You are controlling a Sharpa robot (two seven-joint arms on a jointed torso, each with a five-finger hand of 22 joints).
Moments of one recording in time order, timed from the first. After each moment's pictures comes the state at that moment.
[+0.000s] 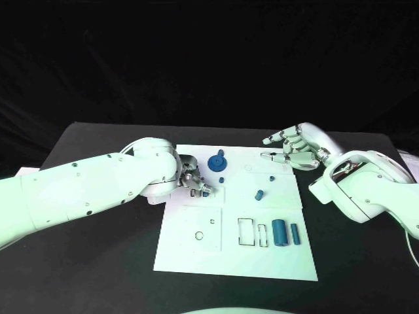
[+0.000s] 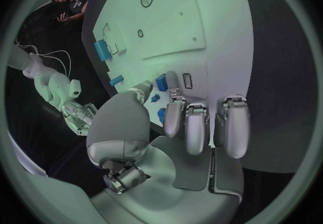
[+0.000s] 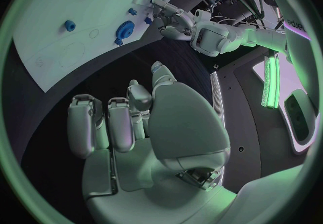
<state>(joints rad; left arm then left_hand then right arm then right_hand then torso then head) 1.26 -0.65 -0.02 1.50 -1.13 0.16 -0.70 0.93 -0.15 0.30 0.29 0.12 1.02 0.00 0.63 0.66 1.46 -0.06 1.36 1.31 1.47 -0.10 1.57 1.31 0.03 1.47 0.02 1.53 1.31 1.10 -0.98 0.11 1.70 -1.11 -0.49 -0.05 1.39 -0.09 -0.03 0.26 0.30 0.98 0.14 0.08 0.07 1.33 0.05 1.02 1.17 1.46 -0.01 1.41 1.30 0.05 1.40 0.09 1.44 1.31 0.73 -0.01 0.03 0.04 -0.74</state>
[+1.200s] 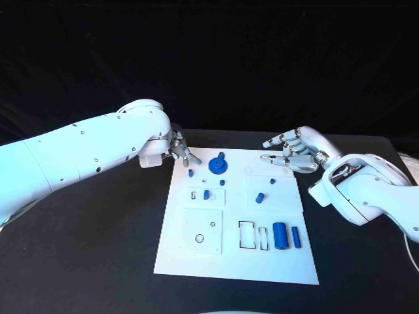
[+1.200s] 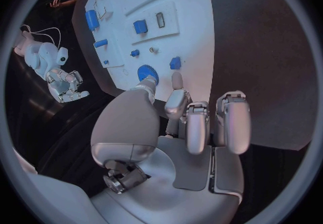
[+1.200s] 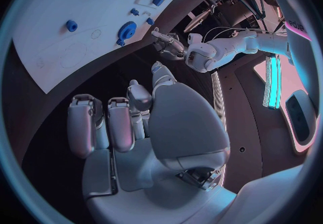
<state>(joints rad) 1.38 -0.55 0.00 1.20 -1.08 0.30 -0.70 1.08 -0.07 0.09 0.29 0.13 0.95 0.05 0.54 0.56 1.36 -0.01 1.18 1.16 1.47 -0.08 1.57 1.31 0.03 1.46 0.03 1.47 1.31 1.10 -0.96 0.11 1.68 -1.11 -0.49 -0.05 1.39 -0.08 -0.04 0.26 0.30 0.98 0.14 0.08 0.07 1.33 0.05 1.02 1.17 1.46 -0.01 1.40 1.30 0.05 1.40 0.10 1.44 1.31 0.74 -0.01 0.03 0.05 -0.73</state>
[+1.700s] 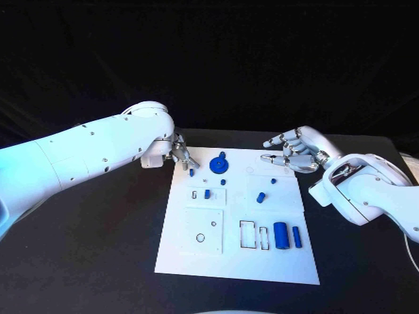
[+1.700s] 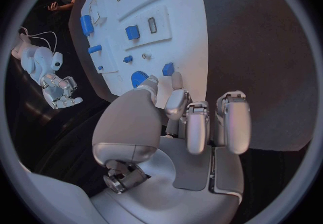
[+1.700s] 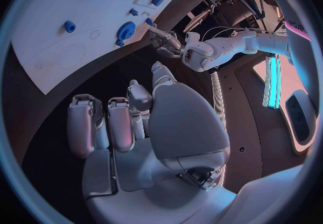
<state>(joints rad) 1.38 -0.52 -0.01 1.14 -1.09 0.34 -0.70 1.11 -0.04 0.09 0.28 0.13 0.96 0.05 0.54 0.56 1.36 -0.02 1.18 1.16 1.47 -0.08 1.57 1.31 0.03 1.46 0.03 1.47 1.31 1.10 -0.96 0.11 1.68 -1.11 -0.49 -0.05 1.39 -0.08 -0.04 0.26 0.31 0.98 0.14 0.08 0.07 1.33 0.05 1.02 1.17 1.46 -0.01 1.40 1.30 0.05 1.40 0.10 1.44 1.31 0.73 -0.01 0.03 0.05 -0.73</state>
